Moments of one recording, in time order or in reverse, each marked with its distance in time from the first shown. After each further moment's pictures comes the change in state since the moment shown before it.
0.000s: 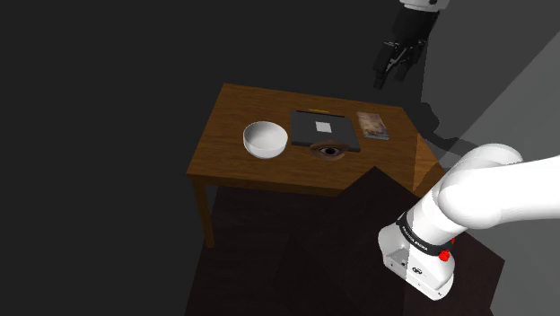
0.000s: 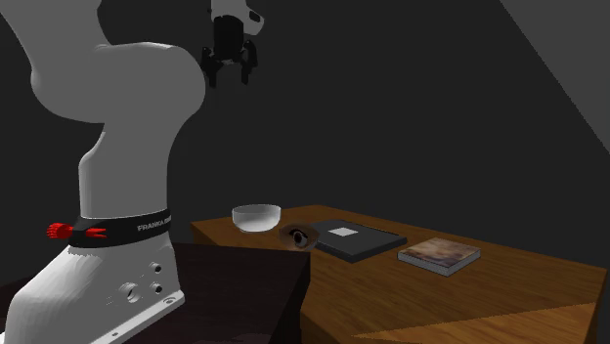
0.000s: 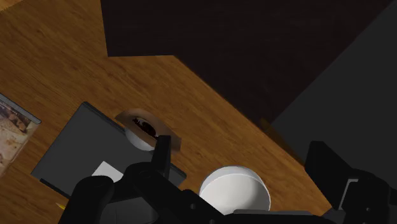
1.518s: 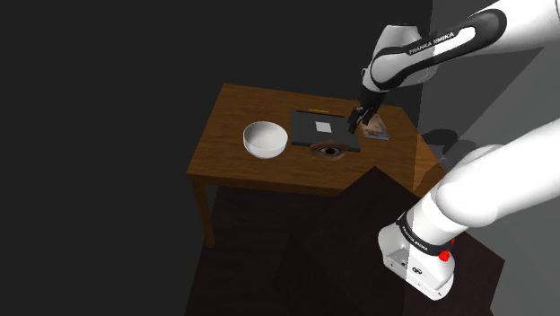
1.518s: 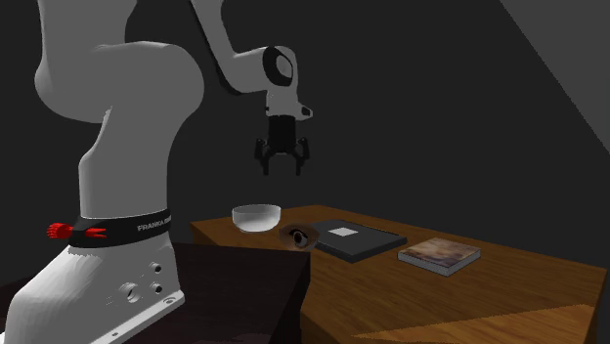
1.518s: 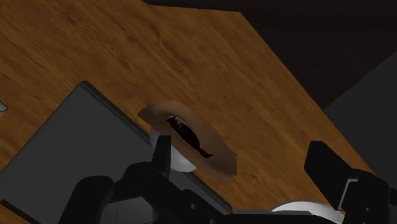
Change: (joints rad) arm -0.050 0.457 -0.297 -0.282 -0.134 0.780 -0.309
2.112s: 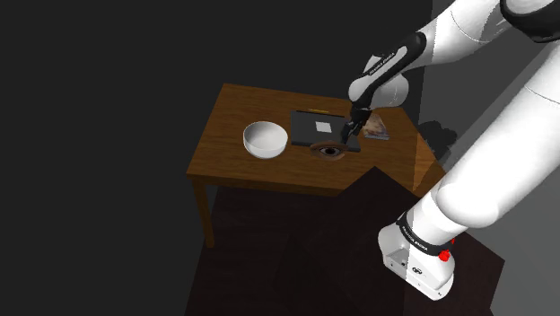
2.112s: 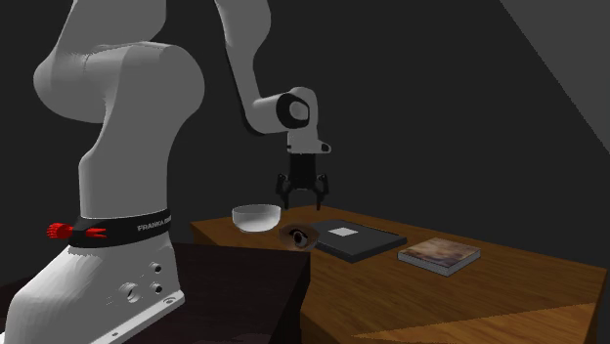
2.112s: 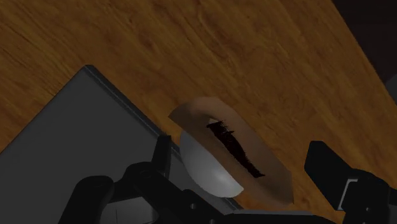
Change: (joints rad) arm 0.020 0.417 -0.085 0.094 0.213 0.317 -0.280
